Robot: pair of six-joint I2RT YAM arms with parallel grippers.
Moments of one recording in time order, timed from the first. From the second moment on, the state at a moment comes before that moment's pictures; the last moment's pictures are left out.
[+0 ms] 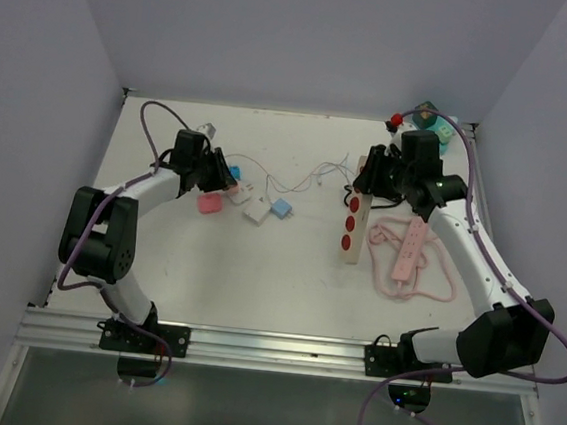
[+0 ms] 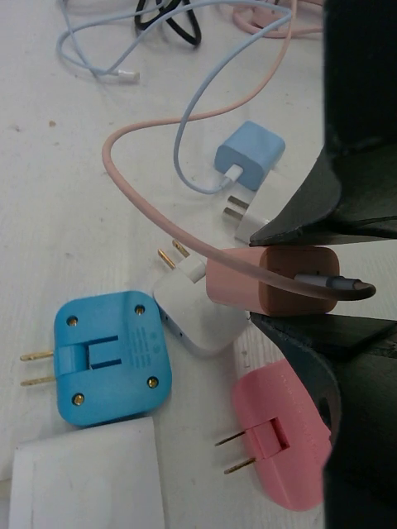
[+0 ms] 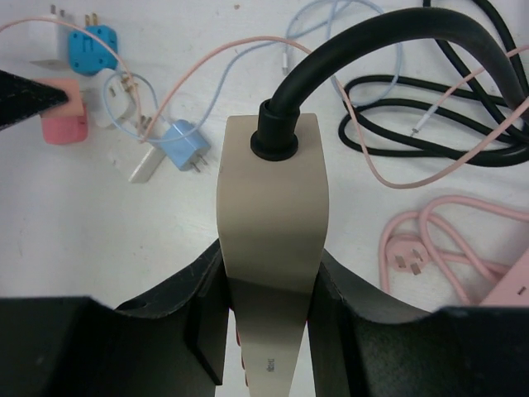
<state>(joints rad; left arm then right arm) -0.18 1.67 1.02 -0.11 0.25 -0.51 0.29 1.35 1.26 -0.60 -0.15 0.31</state>
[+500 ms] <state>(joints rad) -0.11 1.74 1.03 -0.11 0.21 -0.58 0.11 1.41 1.35 -0.88 0.12 0.27</state>
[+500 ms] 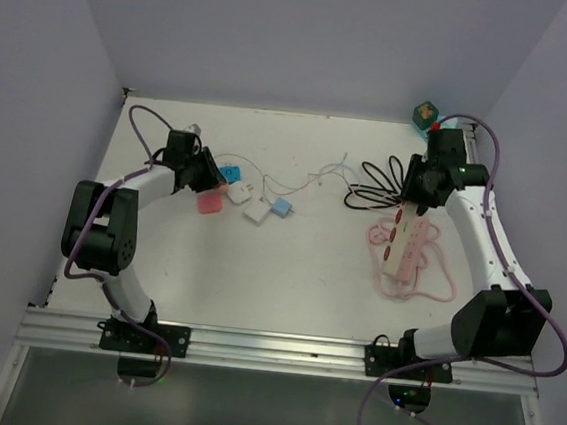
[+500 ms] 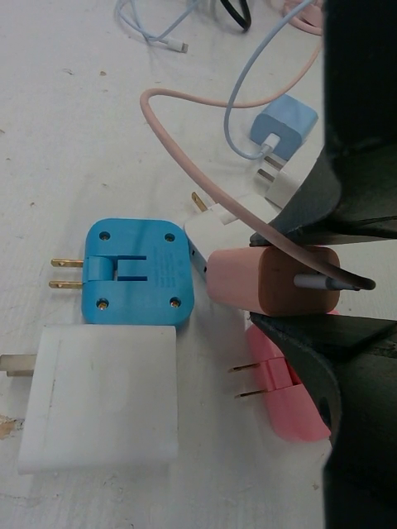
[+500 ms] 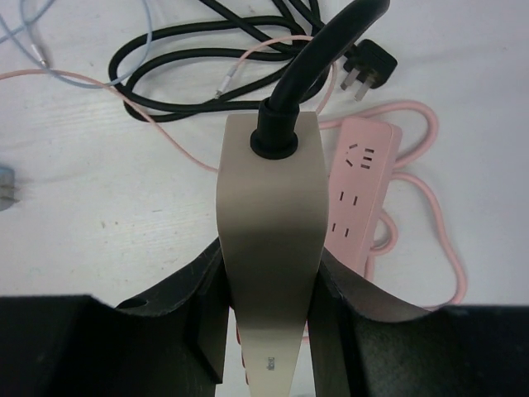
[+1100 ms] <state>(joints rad) -0.10 1.49 0.98 -0.17 0.21 -0.52 0.03 1.78 1.52 -0.86 0.10 0.36</state>
